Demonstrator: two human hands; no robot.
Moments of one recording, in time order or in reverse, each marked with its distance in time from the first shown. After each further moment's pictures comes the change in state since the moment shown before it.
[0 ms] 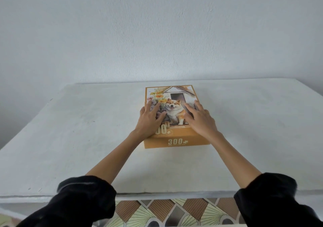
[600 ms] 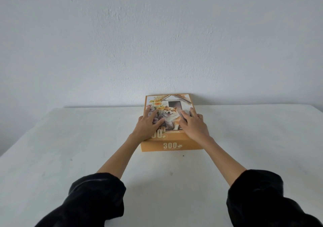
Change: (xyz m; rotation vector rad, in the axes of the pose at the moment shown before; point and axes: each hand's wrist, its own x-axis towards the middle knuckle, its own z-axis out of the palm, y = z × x) left_hand 0.138 -0.001 0.005 0.071 -0.026 0.018; right_hand 0.139 0.027 -0.001 0.018 0.014 -0.040
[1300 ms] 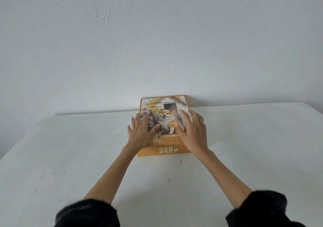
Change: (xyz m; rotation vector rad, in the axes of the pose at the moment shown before) left_hand 0.001 -0.004 0.006 -0.030 0.053 -0.139; right_hand -0.015 -0.001 0.006 0.060 0.382 -0.081
